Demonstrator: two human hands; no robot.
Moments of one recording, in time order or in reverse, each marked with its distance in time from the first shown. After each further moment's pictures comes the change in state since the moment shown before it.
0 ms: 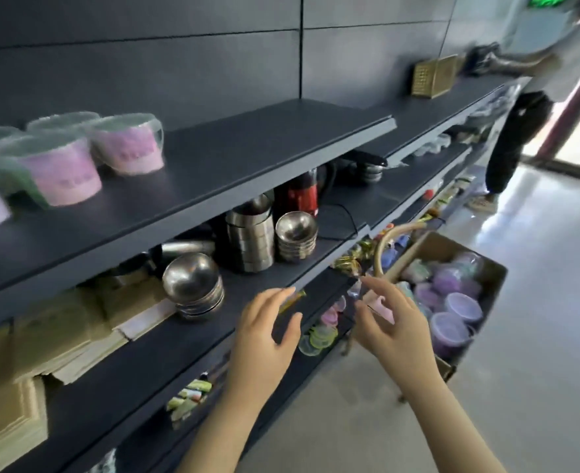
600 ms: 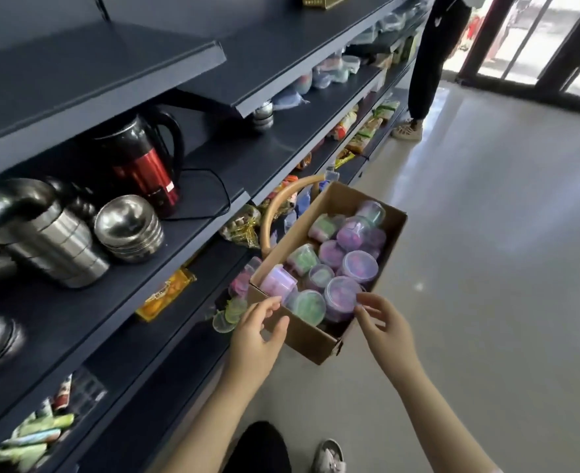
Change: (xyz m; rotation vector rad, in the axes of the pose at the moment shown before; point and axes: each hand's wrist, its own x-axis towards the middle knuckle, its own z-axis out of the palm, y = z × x) left_hand 0.036 0.054 0.320 -0.250 -0.434 -0.377; right_hand 0.033 0.268 -0.187 0.137 0.066 0.643
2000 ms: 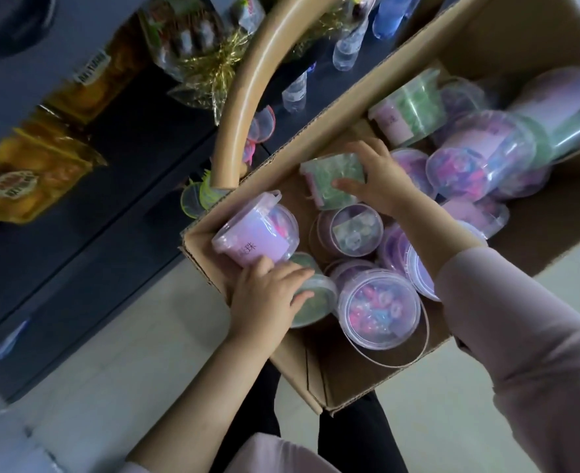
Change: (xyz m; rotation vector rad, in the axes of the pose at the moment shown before) left_hand 0.222 -0.208 0.190 0.690 -0.239 -0.189; right_hand 0.459 0.262 0.179 -0.765 -0.827 -0.148
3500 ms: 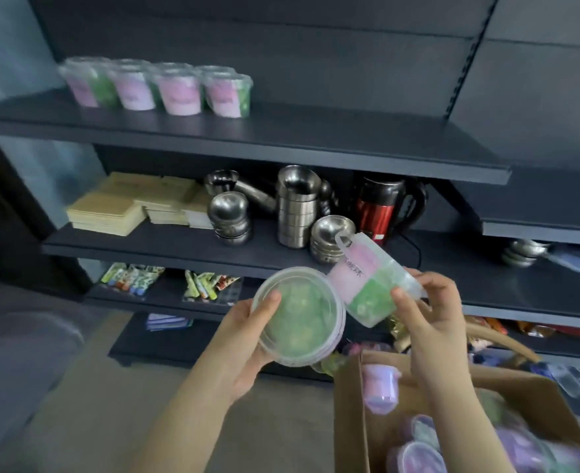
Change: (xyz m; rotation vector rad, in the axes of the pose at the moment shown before) left_hand -0.409 0.104 -0.312 -1.829 0.959 -0.492; right_hand -0.407 -0.388 -0.118 0.918 0.104 -0.845
